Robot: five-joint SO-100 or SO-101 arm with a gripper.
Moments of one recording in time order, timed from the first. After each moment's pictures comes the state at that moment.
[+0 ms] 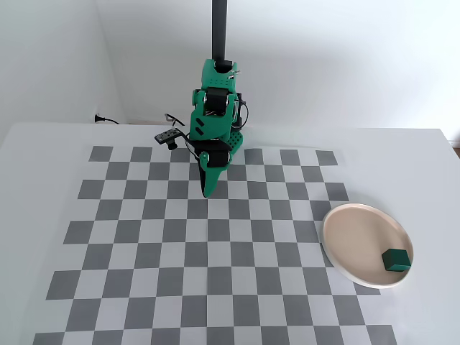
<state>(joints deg) 6.0 190.6 176.7 67.1 -28.7</state>
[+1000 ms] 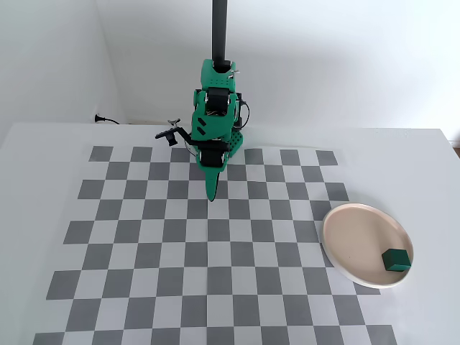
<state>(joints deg) 2.8 190.7 176.6 61.5 3.0</state>
